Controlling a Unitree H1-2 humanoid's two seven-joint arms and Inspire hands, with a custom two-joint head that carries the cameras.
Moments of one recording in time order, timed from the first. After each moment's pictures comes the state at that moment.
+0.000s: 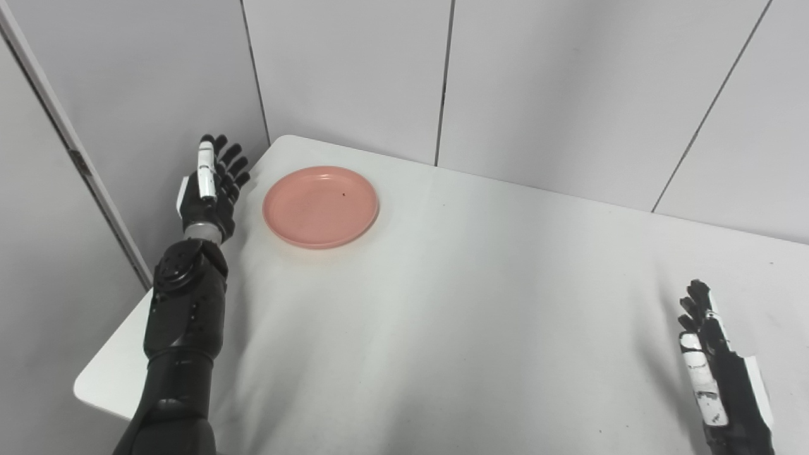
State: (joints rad) left arm -0.49 0.29 0.48 0.48 -0.37 0.11 0.02; right arm -0.08 -0.21 -0.01 0.05 -0.08 -0.22 0.06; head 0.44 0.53
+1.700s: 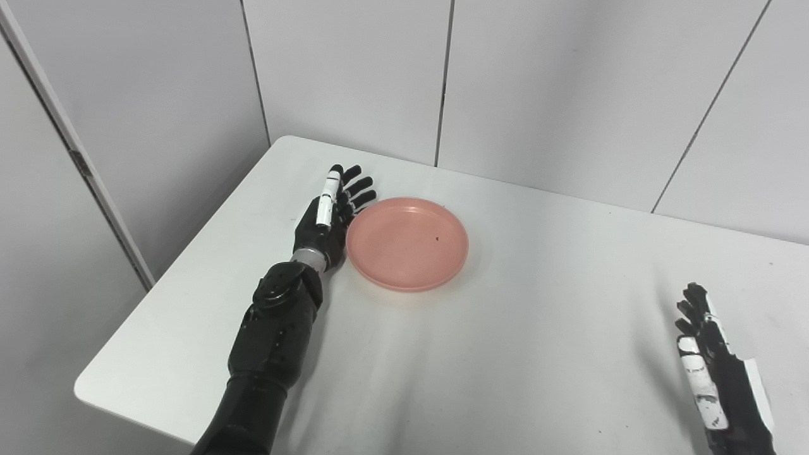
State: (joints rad) left arm -0.49 0.12 0.23 0.38 -0.37 0.22 -0.01; right arm -0.07 -0.21 -0.01 0.03 -0.11 -0.22 0.06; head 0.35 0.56
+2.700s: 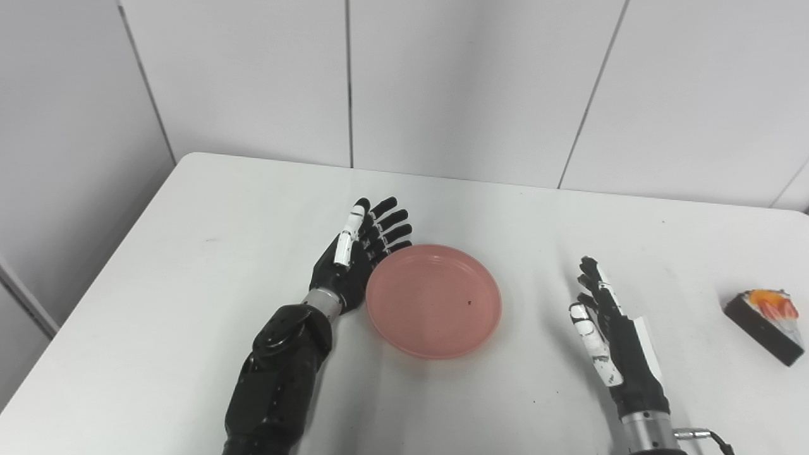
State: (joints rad) left arm -0.42 -0.05 0.08 0.26 -0.40 0.33 -0.16; right arm -0.05 -0.11 0.04 -0.02 -0.26 -0.15 -0.02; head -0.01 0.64
